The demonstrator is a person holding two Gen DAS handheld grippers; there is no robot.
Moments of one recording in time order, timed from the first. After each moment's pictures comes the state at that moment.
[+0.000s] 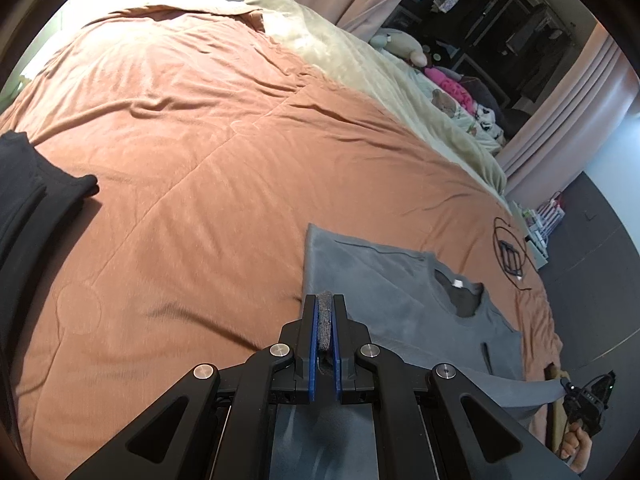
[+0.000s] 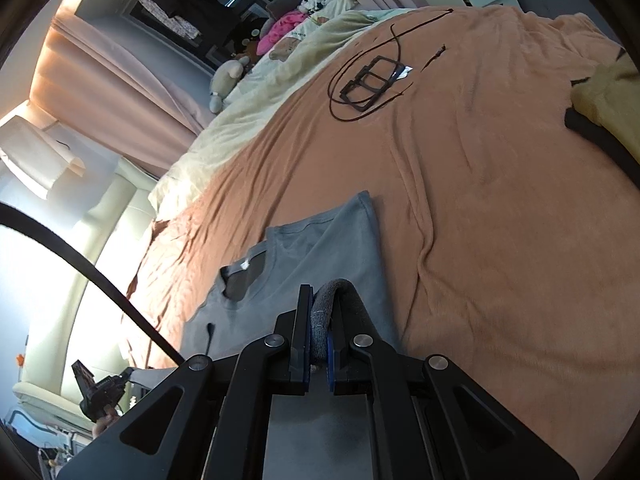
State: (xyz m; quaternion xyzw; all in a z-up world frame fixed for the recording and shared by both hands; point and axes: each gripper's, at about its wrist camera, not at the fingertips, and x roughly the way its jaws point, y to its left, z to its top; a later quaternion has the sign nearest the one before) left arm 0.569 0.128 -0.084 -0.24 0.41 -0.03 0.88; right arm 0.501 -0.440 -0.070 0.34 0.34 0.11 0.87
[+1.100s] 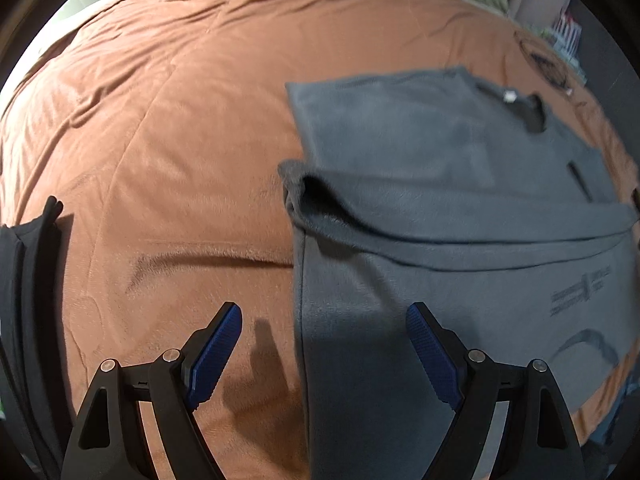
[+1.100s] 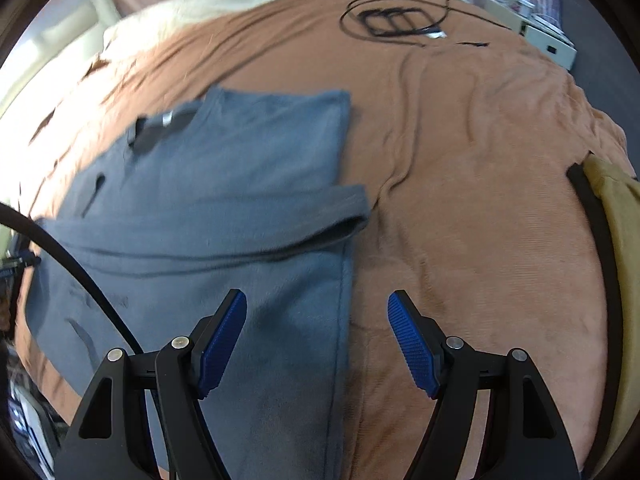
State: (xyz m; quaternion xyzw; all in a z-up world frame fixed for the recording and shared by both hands) left arm 0.580 0.064 -0.169 0.03 0.58 -0.05 0.81; right arm 0.478 -0.341 -0.054 0.04 0.51 0.06 0.86
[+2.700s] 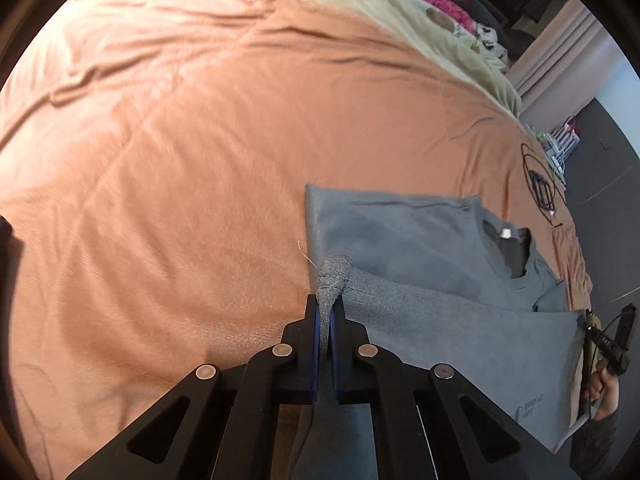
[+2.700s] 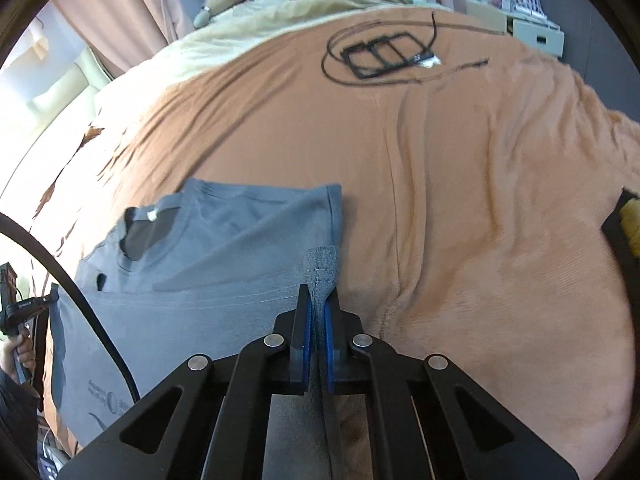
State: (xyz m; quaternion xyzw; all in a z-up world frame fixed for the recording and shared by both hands) left arm 0.657 0.110 -0.146 -0.16 0.51 -0.08 0.84; right arm 0.552 -0.373 -0.053 0.14 0.44 0.06 0.89
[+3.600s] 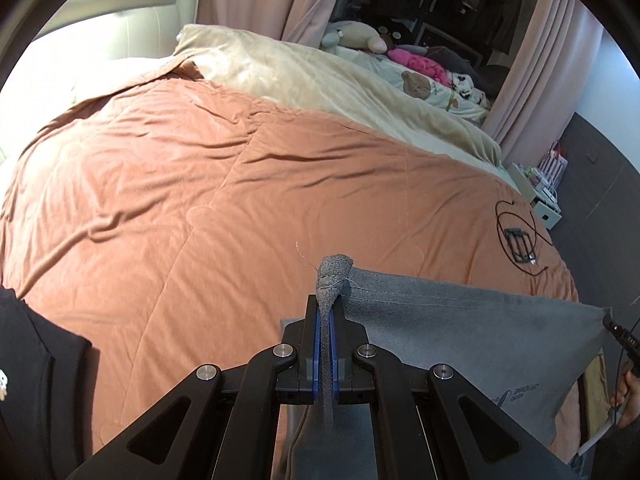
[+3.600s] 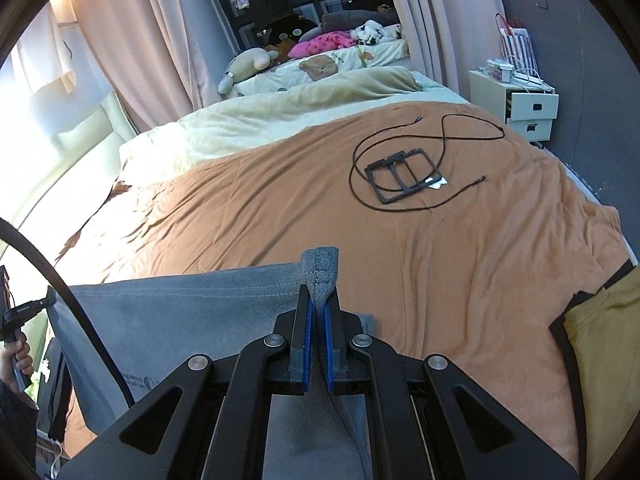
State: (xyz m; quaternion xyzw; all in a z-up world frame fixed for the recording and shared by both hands) left arm 0.675 0.094 -0.005 -0.11 0.41 -0.05 0.90; right arm 0.520 -0.365 0.059 0.13 0.34 0.05 0.93
